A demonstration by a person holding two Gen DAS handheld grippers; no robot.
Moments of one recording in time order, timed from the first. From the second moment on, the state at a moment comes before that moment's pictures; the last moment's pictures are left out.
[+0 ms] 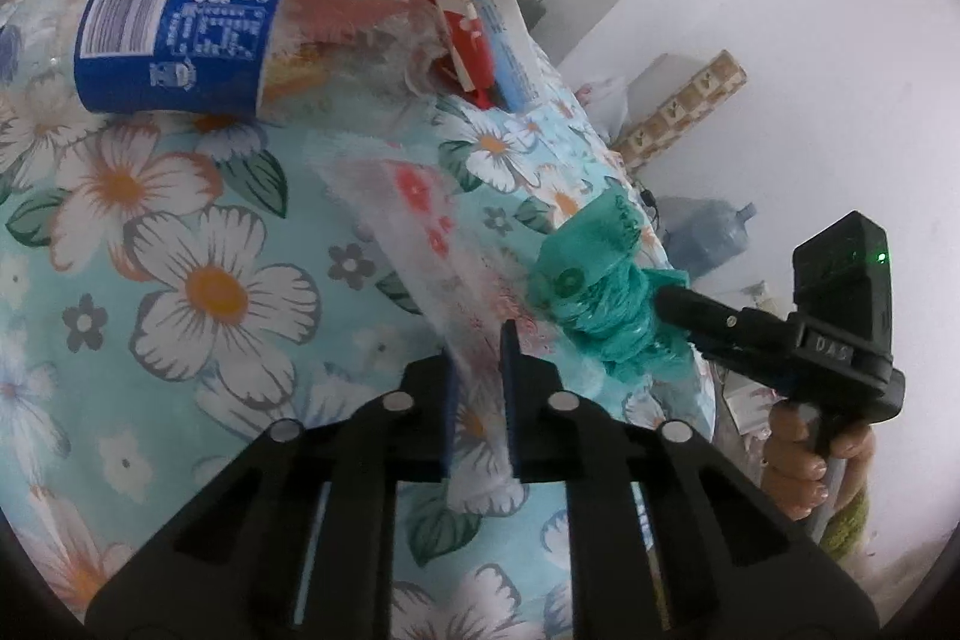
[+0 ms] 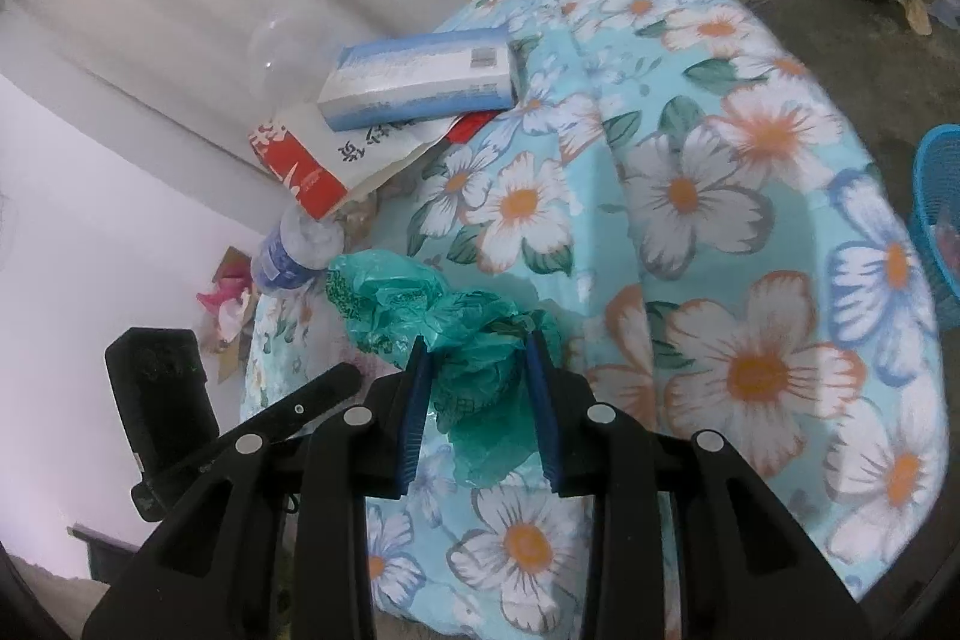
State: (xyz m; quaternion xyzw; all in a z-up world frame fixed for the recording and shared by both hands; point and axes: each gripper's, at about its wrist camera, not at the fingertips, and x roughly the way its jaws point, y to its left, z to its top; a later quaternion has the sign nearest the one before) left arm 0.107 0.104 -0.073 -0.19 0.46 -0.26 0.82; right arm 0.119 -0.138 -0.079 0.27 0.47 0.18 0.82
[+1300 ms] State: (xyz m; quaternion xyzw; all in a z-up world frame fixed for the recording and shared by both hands) left arm 0.080 0.086 -0.041 -0.11 0.44 -0.30 0.84; right arm 0.071 -0.177 -0.067 0.28 0.43 0.13 0.85
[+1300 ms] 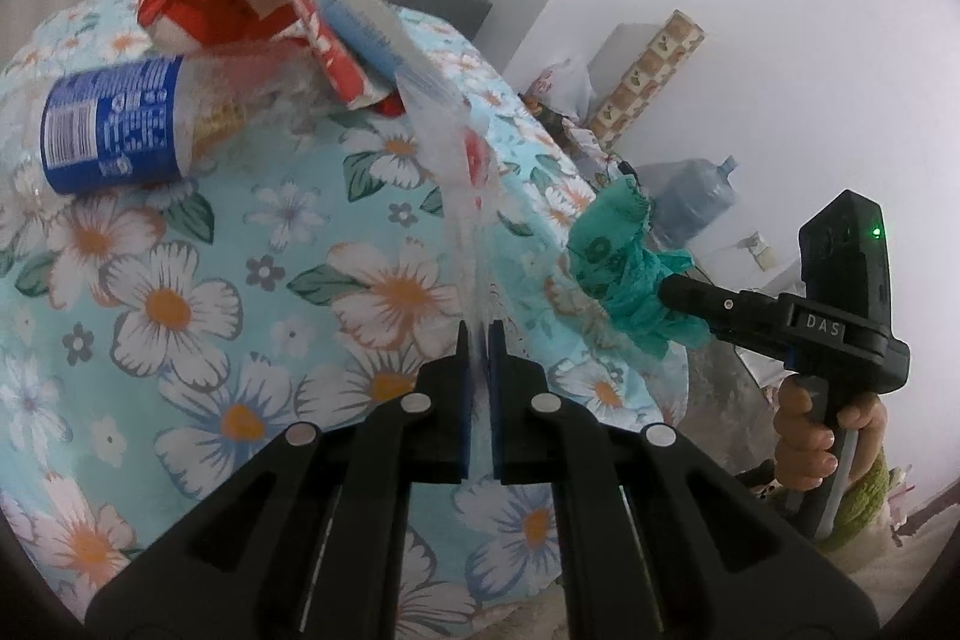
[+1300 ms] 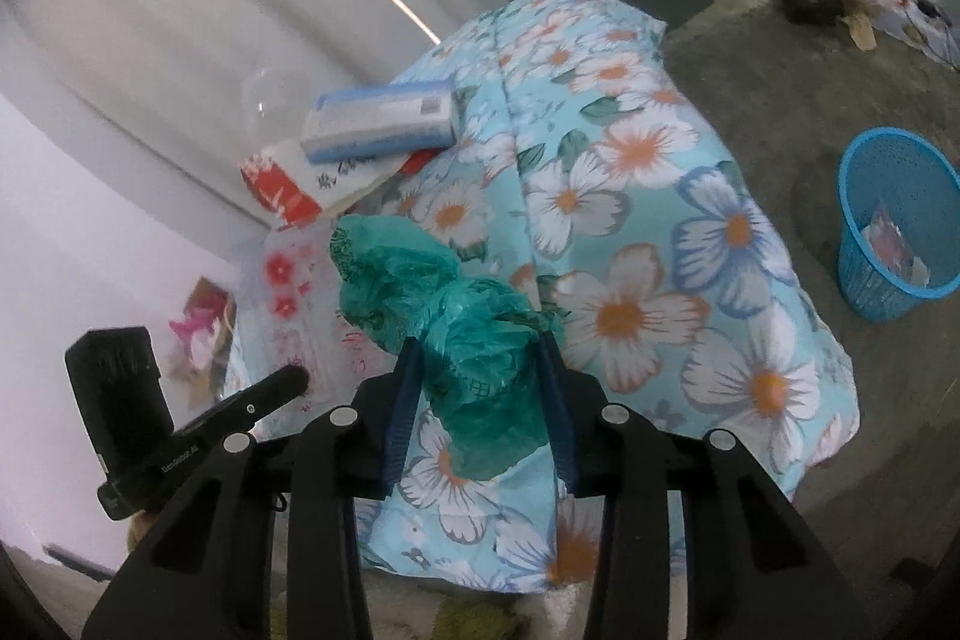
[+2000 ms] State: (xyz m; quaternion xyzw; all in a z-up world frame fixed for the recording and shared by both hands) left arm 0.067 0.067 -0.013 -0.09 0.40 -0.34 0.85; right arm 0.049 -0.216 -0.052 0.33 0.38 0.11 0.85
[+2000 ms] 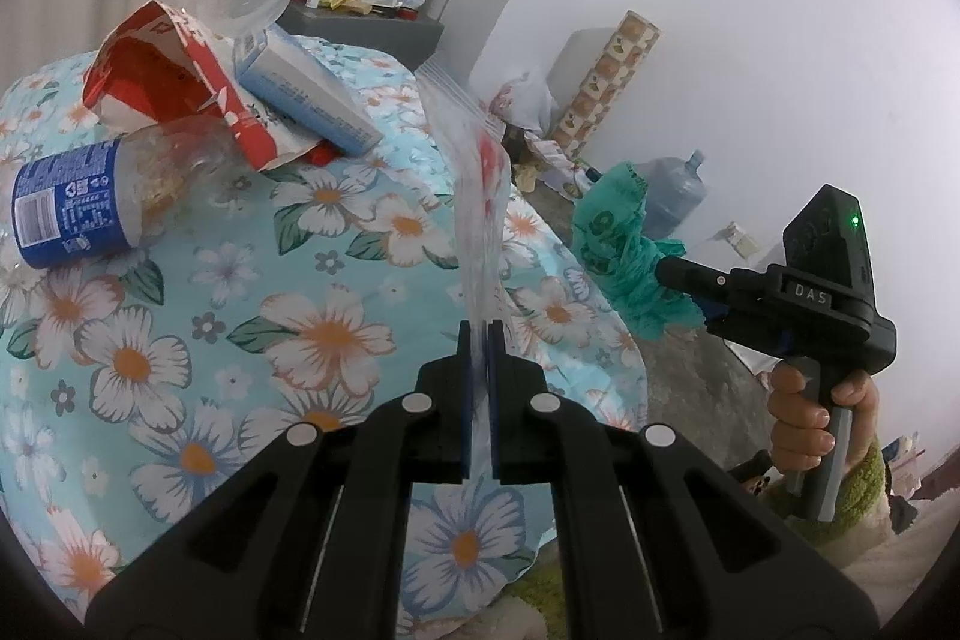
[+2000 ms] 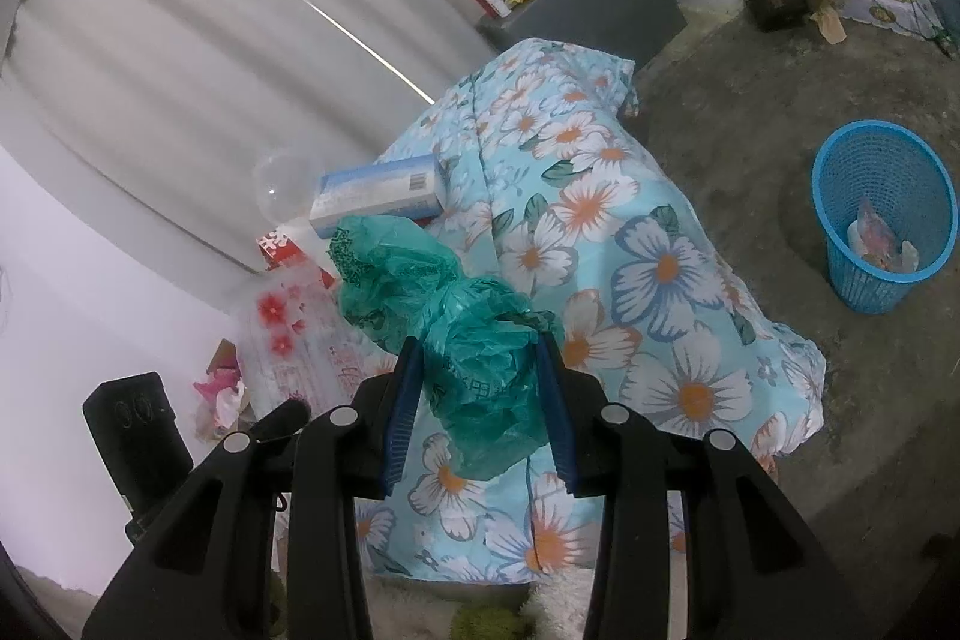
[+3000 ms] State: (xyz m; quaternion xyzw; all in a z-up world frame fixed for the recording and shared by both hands) left arm 0.091 -0.017 0.001 -0.01 0.40 -0.39 0.83; right arm 0.021 -0.290 -0.062 0.41 0.34 0.07 0.85
